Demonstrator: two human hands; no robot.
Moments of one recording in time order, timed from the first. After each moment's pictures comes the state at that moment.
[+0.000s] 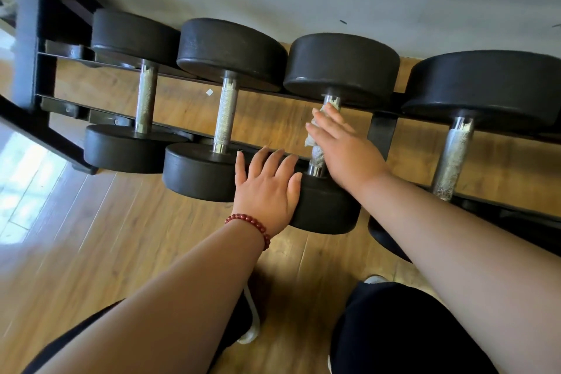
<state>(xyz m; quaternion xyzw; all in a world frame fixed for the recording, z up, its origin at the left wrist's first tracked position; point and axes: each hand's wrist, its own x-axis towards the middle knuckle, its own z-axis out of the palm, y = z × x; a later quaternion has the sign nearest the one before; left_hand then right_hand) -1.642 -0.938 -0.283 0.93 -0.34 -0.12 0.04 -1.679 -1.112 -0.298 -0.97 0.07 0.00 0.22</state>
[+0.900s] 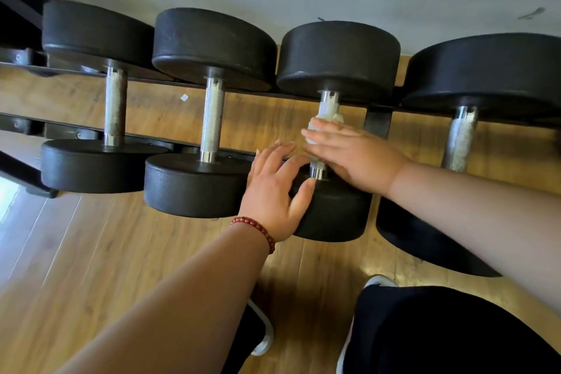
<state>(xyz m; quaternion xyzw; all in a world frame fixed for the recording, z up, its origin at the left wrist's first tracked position) -1.619 -0.933 -0.311 0.87 -0.40 -0.15 0.26 -1.685 -1.135 -0.324 -0.97 -0.10 -0.03 0.21</state>
